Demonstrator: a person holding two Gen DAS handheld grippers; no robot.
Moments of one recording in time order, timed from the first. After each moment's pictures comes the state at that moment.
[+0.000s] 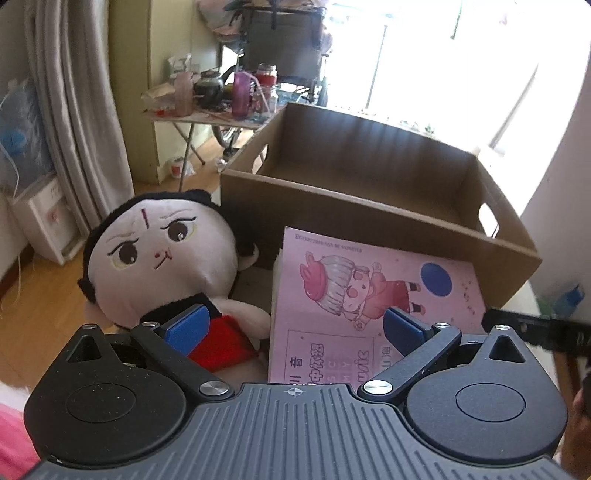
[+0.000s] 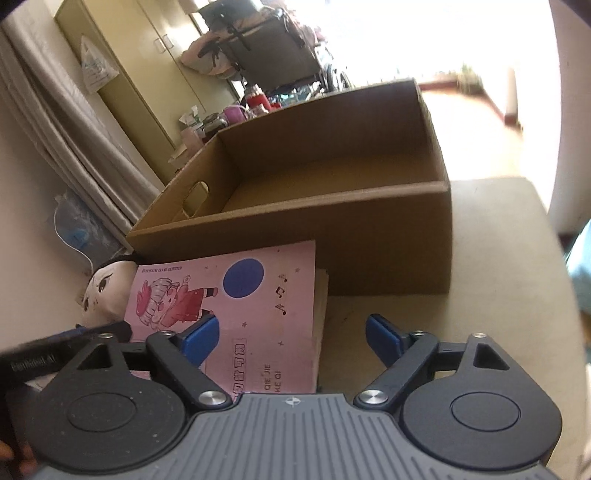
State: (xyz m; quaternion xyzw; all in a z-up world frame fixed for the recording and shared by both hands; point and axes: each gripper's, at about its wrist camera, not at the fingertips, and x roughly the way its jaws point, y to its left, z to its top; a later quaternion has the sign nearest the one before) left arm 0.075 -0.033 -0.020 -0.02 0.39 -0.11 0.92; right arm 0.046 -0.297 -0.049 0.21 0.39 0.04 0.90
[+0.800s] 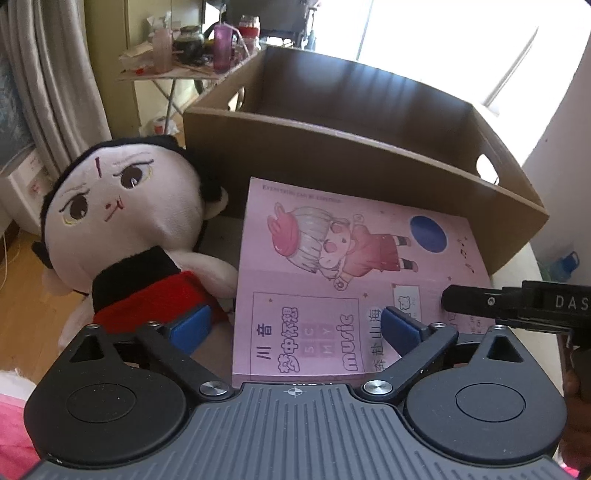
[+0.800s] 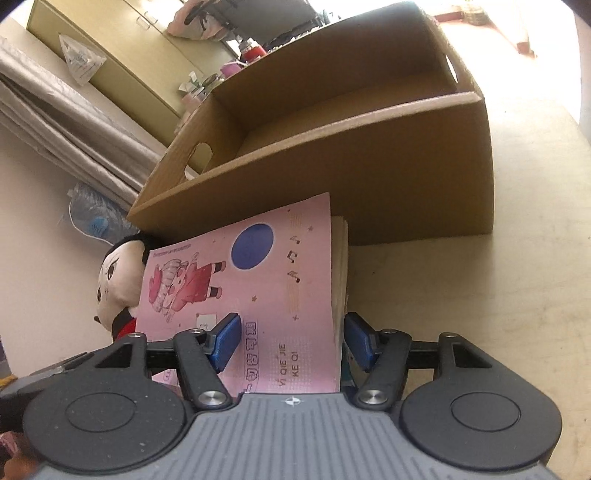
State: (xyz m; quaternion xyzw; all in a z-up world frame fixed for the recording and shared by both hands) left arm 0.086 -0.045 -0.047 -0.01 0.46 -0.13 0.88; right arm 0.068 -0.299 -0.078 0.28 0.45 0.09 0.84
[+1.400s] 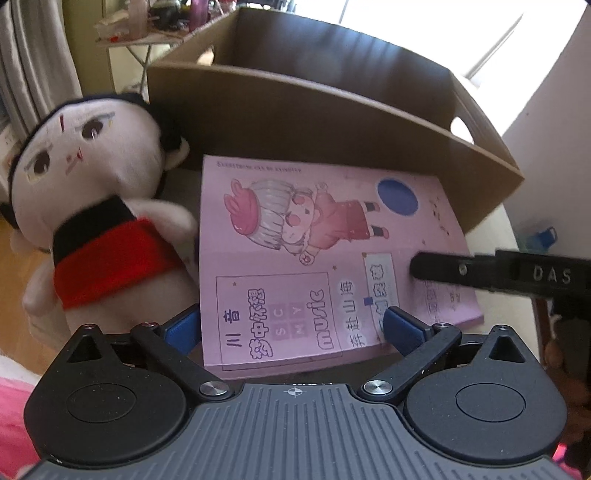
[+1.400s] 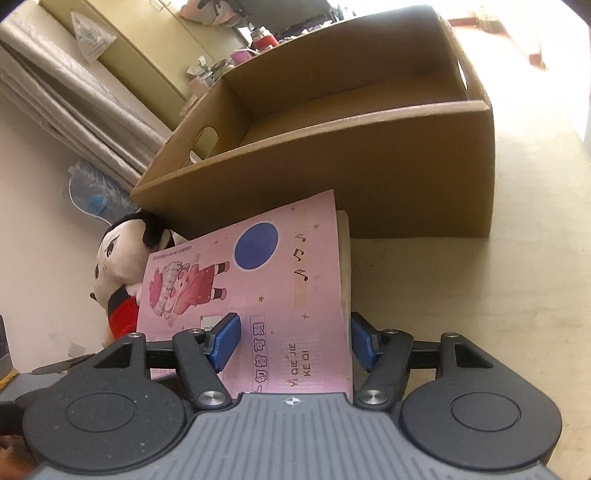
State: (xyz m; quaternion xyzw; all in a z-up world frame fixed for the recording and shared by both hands) left arm 0.074 -0.054 -0.057 -0.02 0.51 -0.17 0.84; right arm 0.062 -0.301 -0.071 0.24 0.46 0.10 0.85
